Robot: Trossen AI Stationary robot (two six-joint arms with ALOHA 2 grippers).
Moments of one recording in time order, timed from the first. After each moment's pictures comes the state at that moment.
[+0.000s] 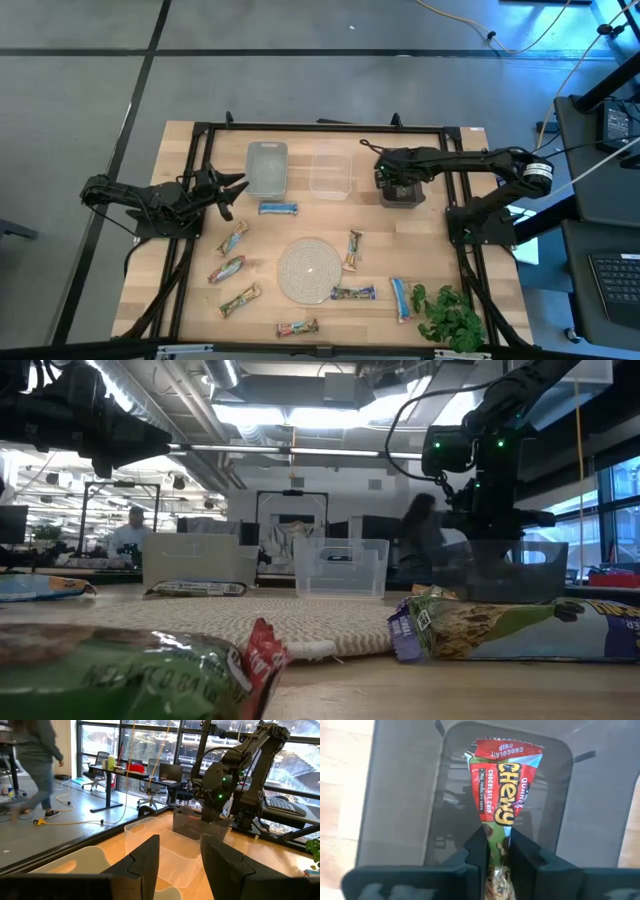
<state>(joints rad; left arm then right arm) -0.19 0.04 0.05 0.04 -0.70 -0.15 -0.40 1.48 0.82 -0.76 0.29 1.00</state>
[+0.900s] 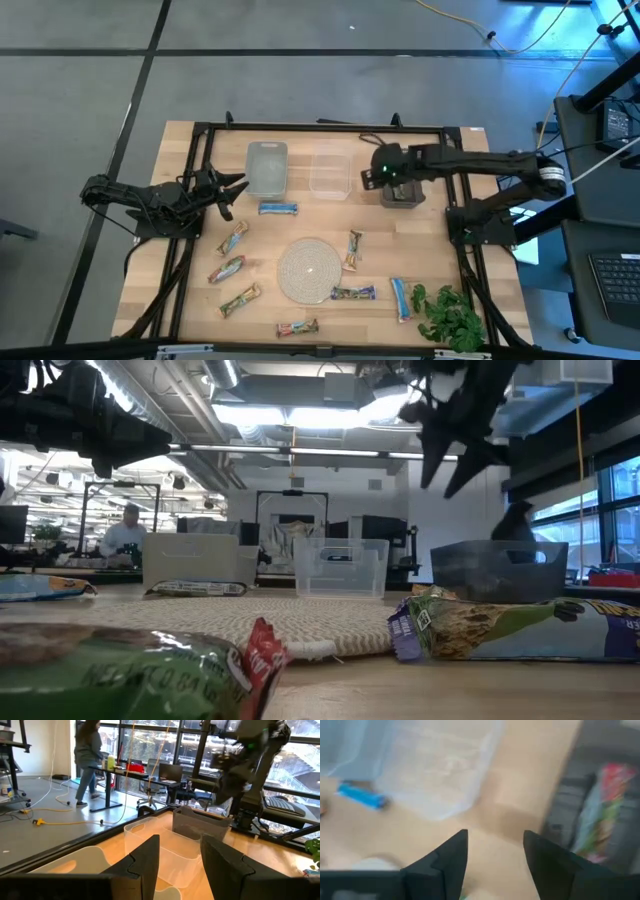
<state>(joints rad) -0.19 0.04 0.05 0.04 -0.70 -0.15 -0.15 1.38 1.13 -0.87 0.21 1.10</state>
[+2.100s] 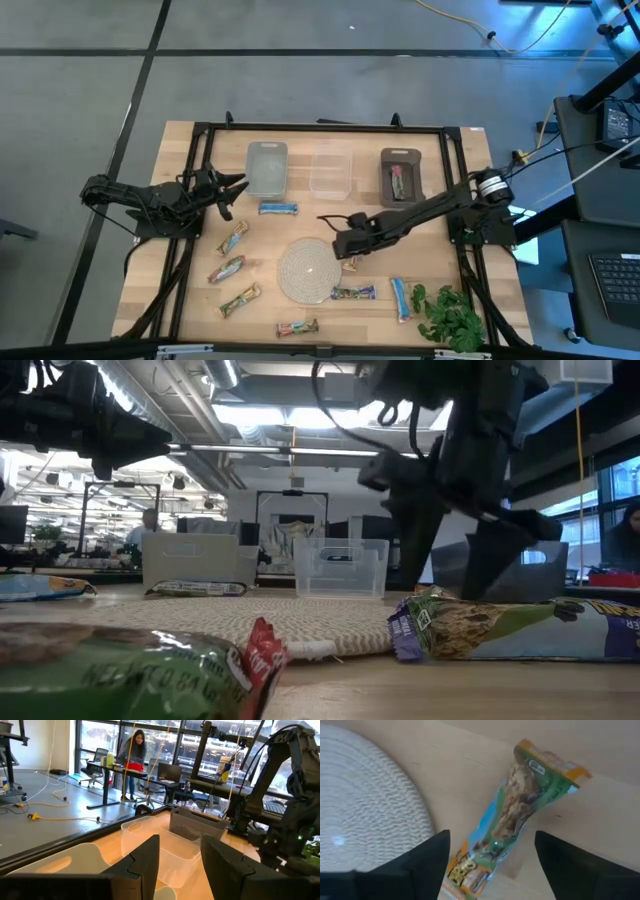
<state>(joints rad) -0.19 0.04 0.05 0.04 -0.69 -0.20 0.26 1.85 1.14 -0.58 0.08 1.52</state>
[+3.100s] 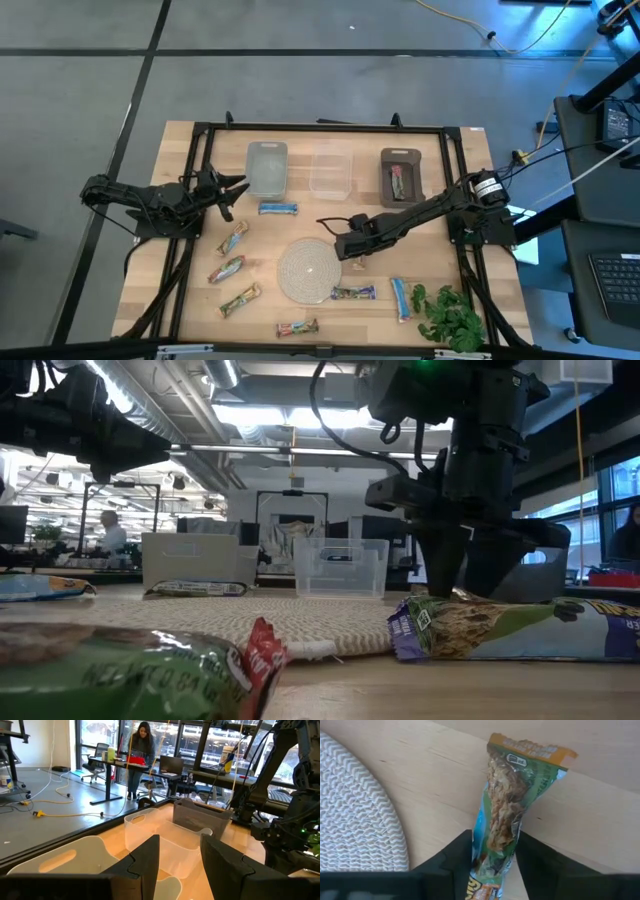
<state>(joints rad) -0.19 0.04 0.05 -0.01 -0.69 -0.20 0.27 1.91 1.14 -0.62 0.09 1.51</state>
